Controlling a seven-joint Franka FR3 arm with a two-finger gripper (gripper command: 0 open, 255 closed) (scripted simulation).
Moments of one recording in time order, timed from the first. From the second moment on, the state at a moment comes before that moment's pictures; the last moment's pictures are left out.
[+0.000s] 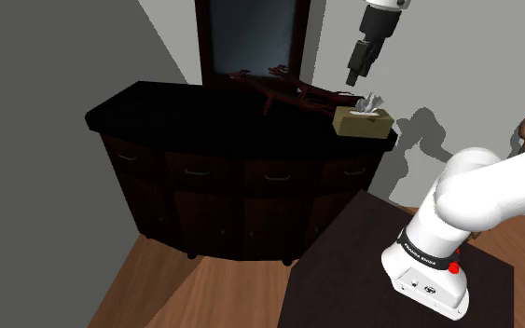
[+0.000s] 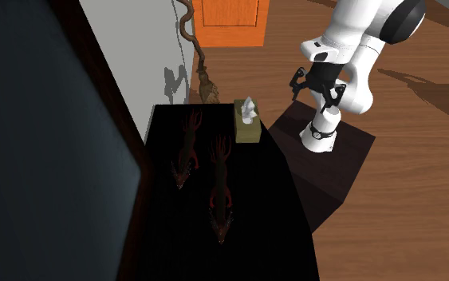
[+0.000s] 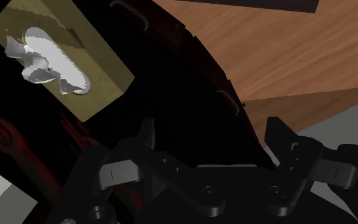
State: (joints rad) arm 0.02 -0.80 -0.06 -2.28 -0.09 1.60 -0.12
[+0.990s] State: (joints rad) arm 0.10 -0.39 -0.33 -2.13 -0.07 1.89 -0.57
